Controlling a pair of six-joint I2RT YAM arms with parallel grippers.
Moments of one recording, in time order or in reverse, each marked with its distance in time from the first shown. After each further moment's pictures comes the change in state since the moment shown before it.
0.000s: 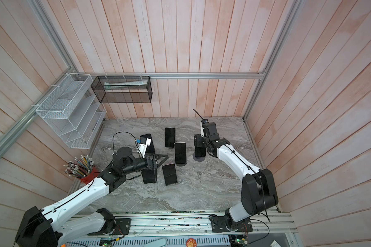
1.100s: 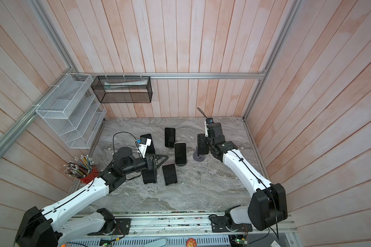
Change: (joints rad) left arm 0.000 0.000 0.000 -0.005 0.008 0.002; right arm 0.000 -0.144 -0.025 -0.061 0.047 -0.001
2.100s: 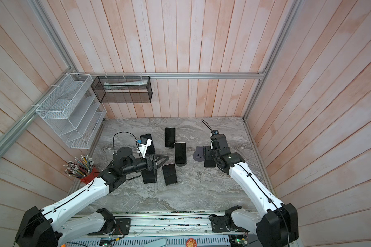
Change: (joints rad) left arm 0.000 0.000 0.000 0.001 0.026 0.000; right arm 0.001 -0.211 -0.184 -0.156 0.074 0.024
